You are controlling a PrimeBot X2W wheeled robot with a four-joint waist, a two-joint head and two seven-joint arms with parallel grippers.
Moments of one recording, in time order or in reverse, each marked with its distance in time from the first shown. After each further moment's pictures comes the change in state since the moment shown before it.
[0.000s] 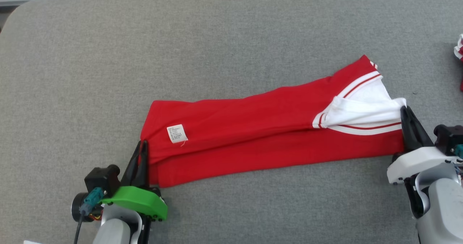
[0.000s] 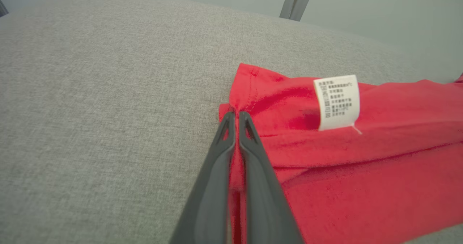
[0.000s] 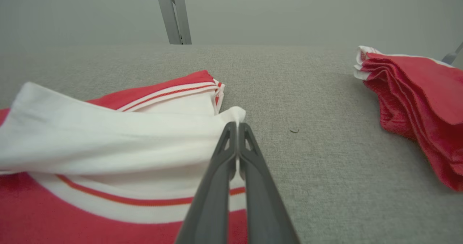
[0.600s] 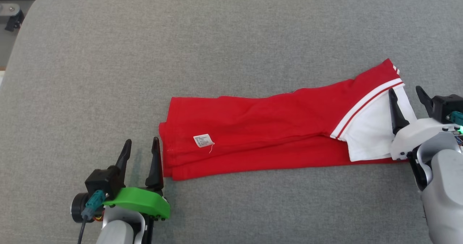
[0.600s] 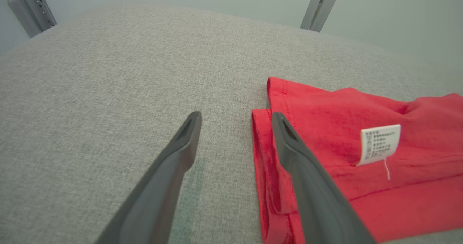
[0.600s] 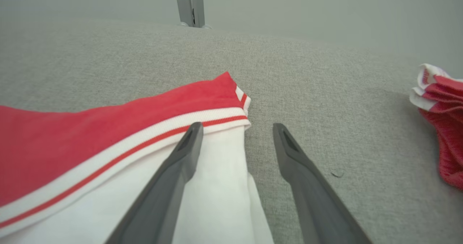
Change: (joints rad) left arm 0.045 0.000 -0.025 -0.096 -0.005 0.055 0.000; right arm -0.161 -0.055 0.035 0.155 -0.046 0.000 0.071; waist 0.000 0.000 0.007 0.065
